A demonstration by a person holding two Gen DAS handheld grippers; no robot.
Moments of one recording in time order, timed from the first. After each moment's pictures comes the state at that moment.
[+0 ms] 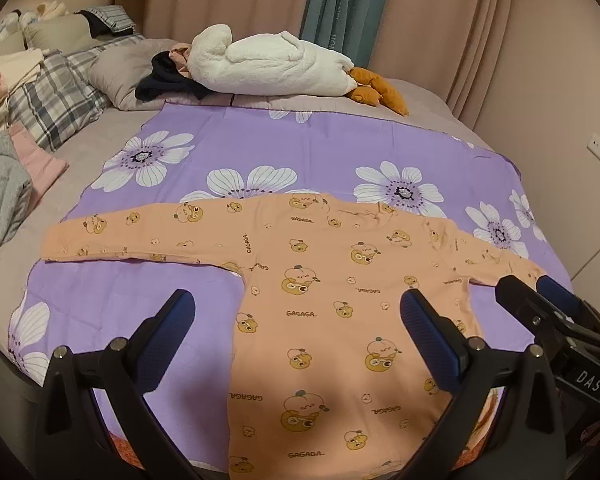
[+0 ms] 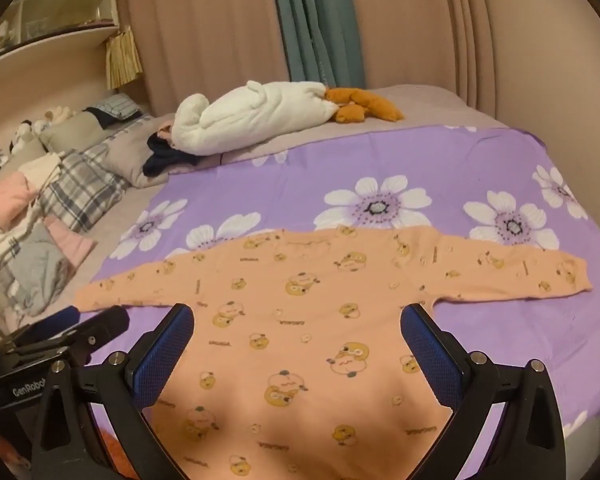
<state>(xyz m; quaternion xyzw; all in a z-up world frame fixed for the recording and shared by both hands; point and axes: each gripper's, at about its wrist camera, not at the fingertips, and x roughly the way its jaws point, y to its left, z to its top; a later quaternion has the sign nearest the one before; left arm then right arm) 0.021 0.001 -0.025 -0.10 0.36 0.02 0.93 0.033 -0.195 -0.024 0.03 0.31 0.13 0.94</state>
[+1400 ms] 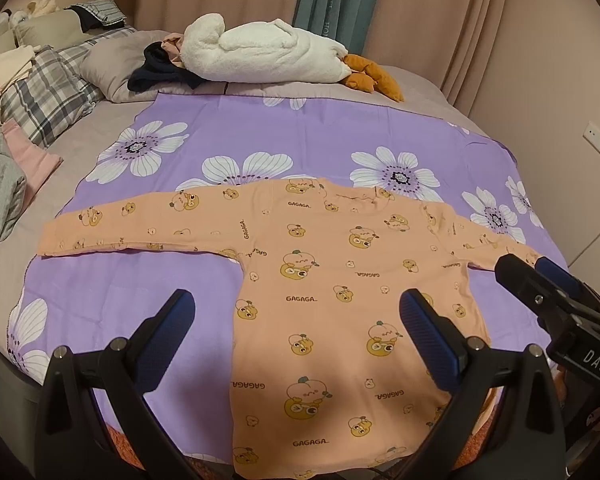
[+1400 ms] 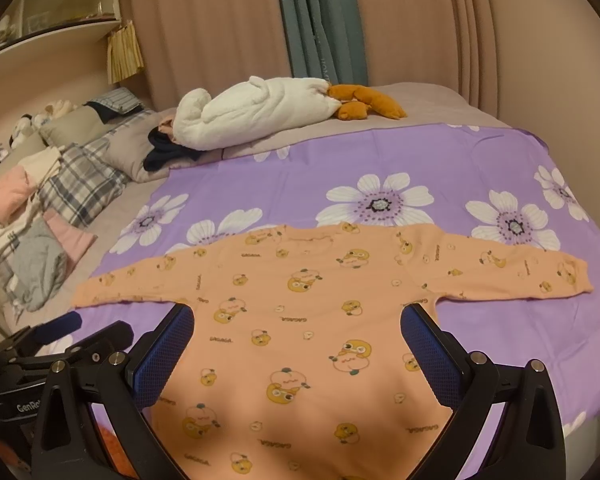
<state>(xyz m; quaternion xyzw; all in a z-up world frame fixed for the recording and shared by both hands) 0.020 0.003 -0.031 -0.10 0.38 0.01 0.92 0.034 -0.196 -0.022 0.03 0.32 0.14 0.94</state>
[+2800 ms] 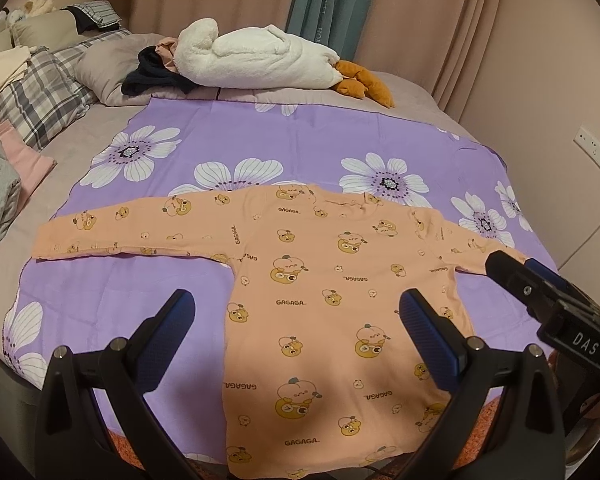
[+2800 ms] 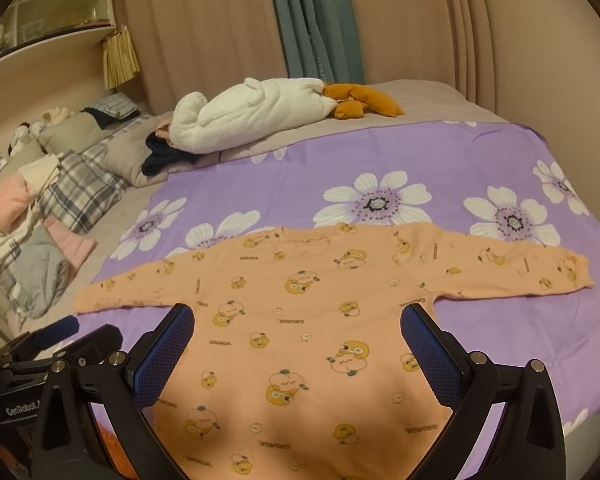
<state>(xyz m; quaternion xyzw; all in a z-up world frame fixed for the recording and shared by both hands) 0.015 0.001 -0.023 -0.10 0.37 -0.01 0.92 0.037 -0.200 -0.019 0.04 0.32 0.13 0.94</state>
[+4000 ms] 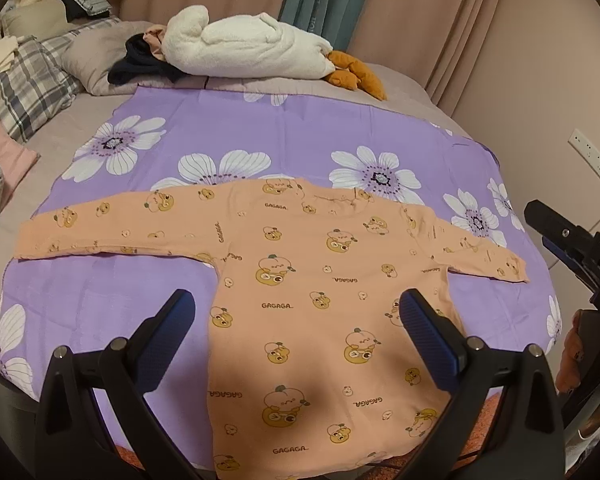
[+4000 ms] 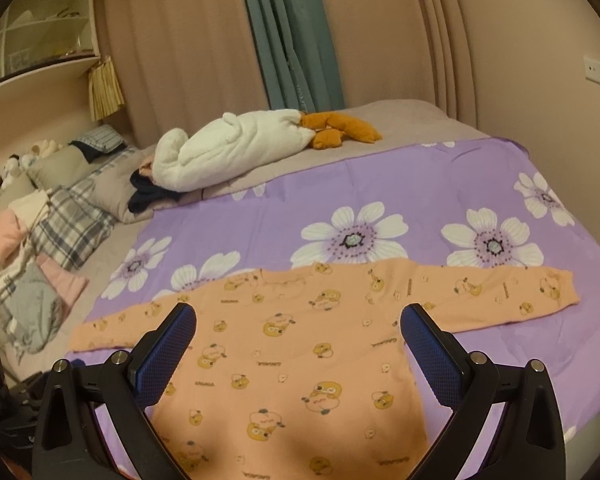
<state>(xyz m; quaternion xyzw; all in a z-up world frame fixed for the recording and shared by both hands) 0.036 0.001 -0.029 -0.12 0.39 -0.03 0.91 0.052 -0.230 0.001 0.07 0.28 0.11 0.95</state>
